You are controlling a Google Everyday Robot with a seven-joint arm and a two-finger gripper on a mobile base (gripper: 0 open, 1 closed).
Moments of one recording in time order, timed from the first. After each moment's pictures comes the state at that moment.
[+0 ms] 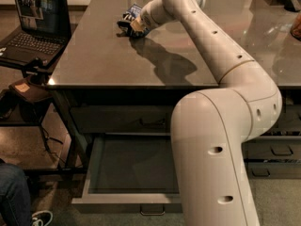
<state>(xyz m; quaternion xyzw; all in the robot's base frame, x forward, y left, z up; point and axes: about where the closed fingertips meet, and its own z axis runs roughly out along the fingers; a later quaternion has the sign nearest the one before) 0.900 0.026 0.878 -0.41 0.78 0.12 0.47</state>
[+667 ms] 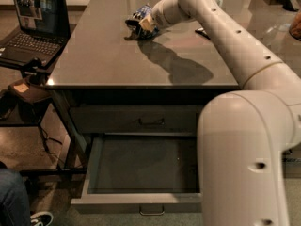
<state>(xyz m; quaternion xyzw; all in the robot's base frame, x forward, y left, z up) 0.872 0.001 0.896 -0.42 0.76 0.12 0.48</state>
